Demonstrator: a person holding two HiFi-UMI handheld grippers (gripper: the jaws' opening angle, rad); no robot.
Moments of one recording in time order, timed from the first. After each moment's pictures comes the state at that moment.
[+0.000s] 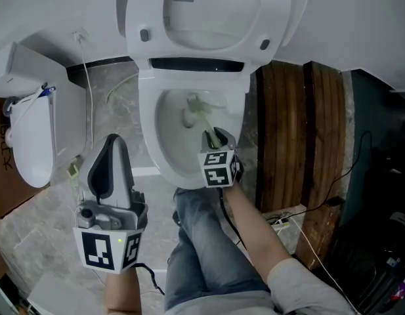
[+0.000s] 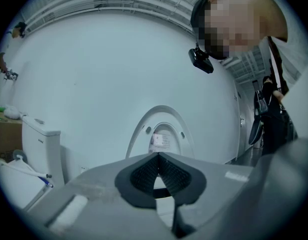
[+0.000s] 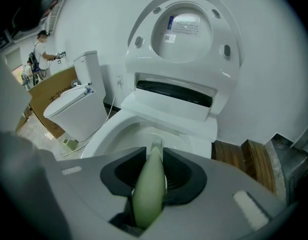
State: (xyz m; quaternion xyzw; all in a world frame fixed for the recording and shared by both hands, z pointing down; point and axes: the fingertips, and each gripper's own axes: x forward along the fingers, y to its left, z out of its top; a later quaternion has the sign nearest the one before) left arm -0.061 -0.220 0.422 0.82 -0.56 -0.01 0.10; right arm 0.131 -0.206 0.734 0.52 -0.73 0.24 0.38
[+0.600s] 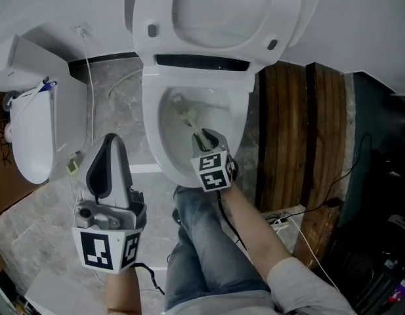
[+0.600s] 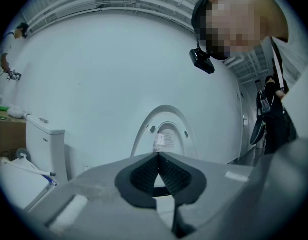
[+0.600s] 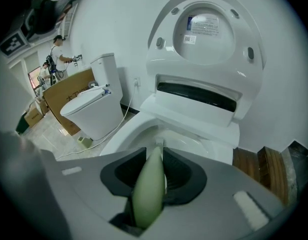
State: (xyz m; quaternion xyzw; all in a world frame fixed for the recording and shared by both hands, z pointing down) left arm -0.078 -0.217 0.427 0.82 -0.57 -0.01 0.11; right arm 0.080 -0.196 0.735 0.45 -0.78 0.24 0.37
